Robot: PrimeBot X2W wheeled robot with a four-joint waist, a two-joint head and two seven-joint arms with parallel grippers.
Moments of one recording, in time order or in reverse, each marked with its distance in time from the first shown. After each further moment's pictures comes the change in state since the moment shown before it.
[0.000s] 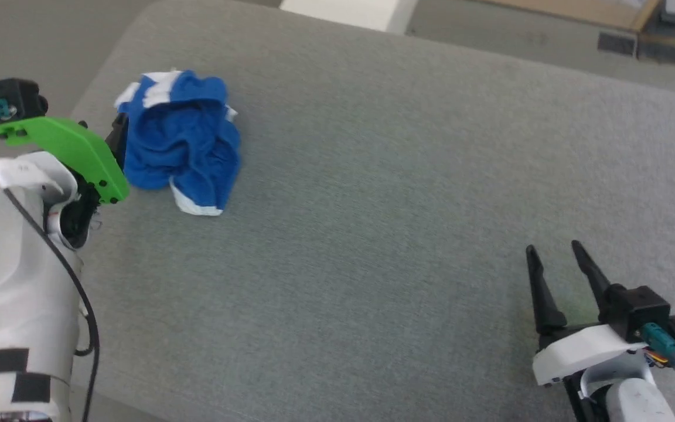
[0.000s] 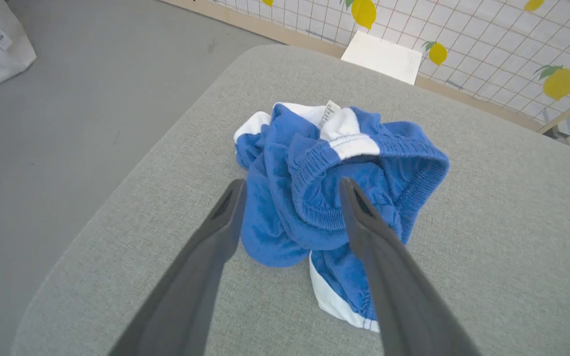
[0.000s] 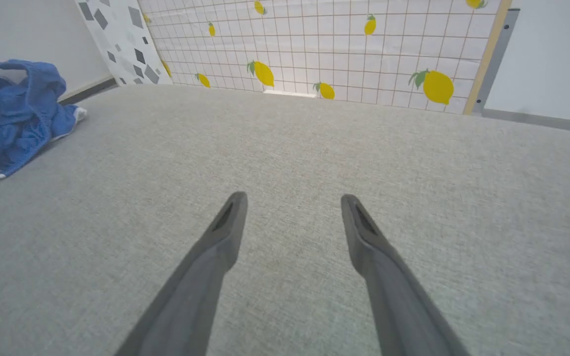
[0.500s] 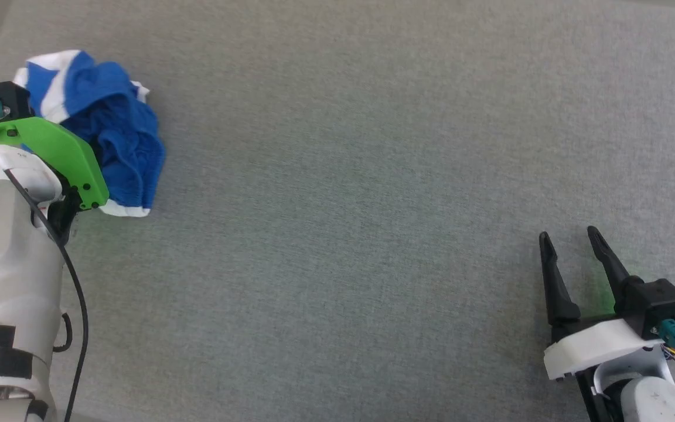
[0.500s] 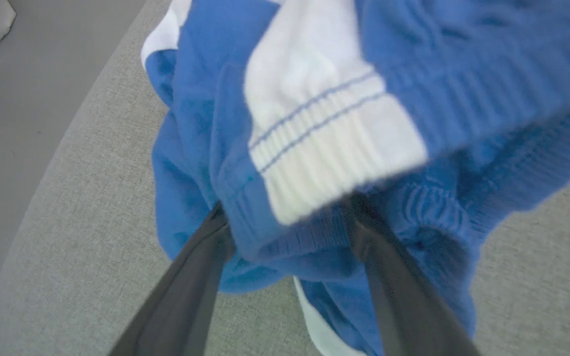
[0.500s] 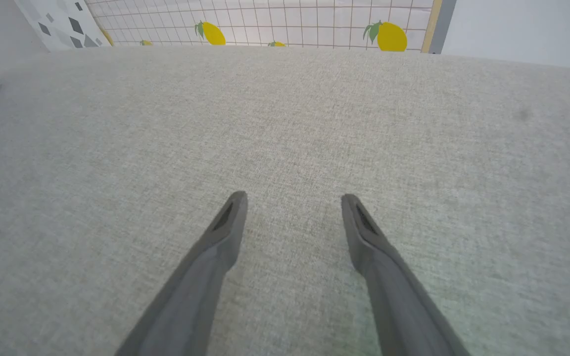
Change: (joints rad) left arm -0.123 0.050 -0.077 0.267 0.063 0.041 0.001; right arm 0.026 0.000 -0.016 -0.137 -0.026 0.000 0.058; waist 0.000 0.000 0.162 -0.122
